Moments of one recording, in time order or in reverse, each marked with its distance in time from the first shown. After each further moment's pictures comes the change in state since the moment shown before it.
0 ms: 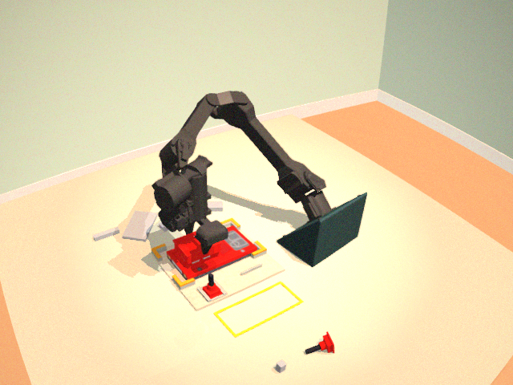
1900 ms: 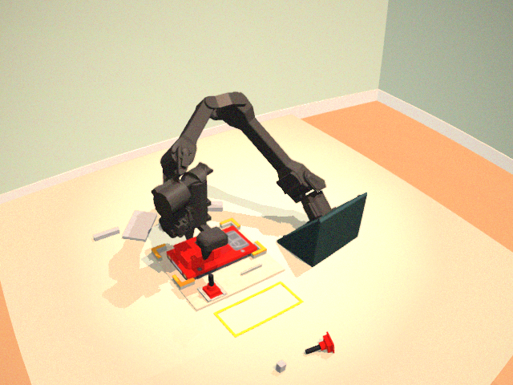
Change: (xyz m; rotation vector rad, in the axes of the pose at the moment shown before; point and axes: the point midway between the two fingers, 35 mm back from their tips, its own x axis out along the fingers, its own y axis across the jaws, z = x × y) arm 0.017 -0.001 0.000 -0.001 0.000 -0.002
